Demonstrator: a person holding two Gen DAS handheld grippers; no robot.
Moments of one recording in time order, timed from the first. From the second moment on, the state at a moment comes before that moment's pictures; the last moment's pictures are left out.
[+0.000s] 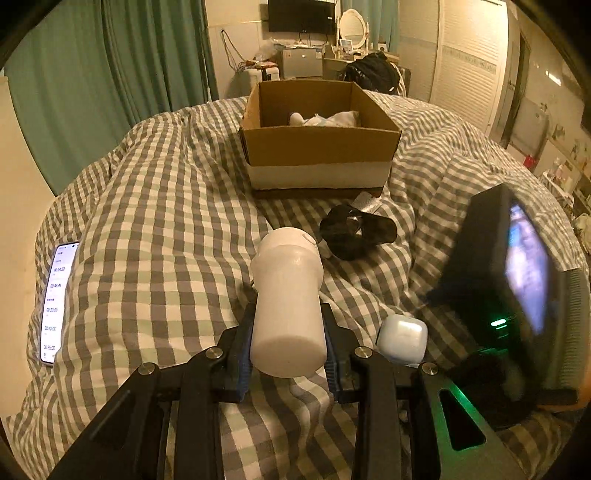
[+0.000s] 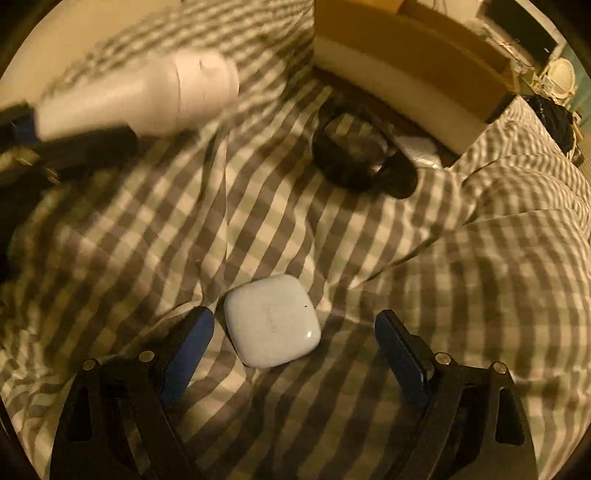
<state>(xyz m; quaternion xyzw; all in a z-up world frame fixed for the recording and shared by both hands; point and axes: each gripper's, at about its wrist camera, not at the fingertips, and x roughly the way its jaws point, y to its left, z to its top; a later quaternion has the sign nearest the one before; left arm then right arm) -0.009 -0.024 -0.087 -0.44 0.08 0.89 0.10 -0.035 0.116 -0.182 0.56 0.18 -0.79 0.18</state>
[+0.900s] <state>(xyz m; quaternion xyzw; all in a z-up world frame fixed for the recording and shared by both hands) -0.008 -0.024 0.002 -0.34 0.09 0.93 0.10 -0.019 0.141 -0.033 0.40 0.13 -0.89 0.17</state>
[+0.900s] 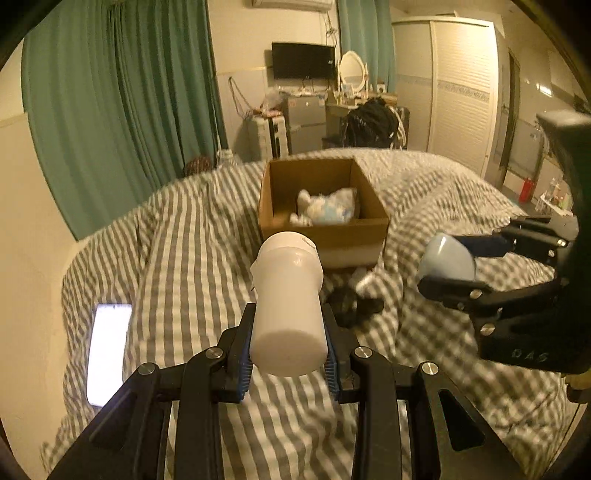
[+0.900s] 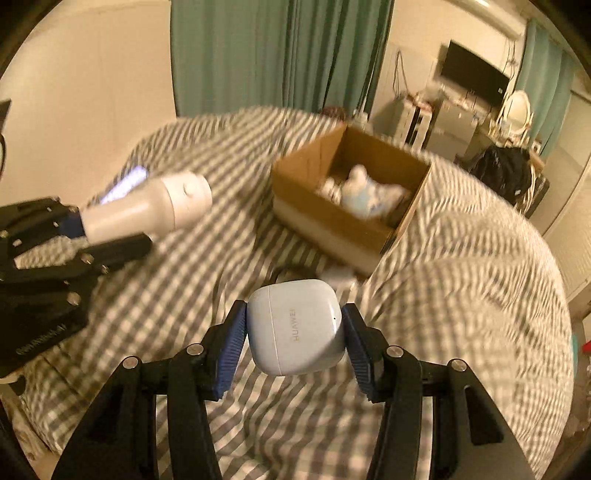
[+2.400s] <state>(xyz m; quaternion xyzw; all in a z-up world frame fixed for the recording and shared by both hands) -0.218 0.015 0.027 -0.34 0.09 0.93 0.09 -0.231 0.213 0.045 0.31 0.02 -0.95 0.10</state>
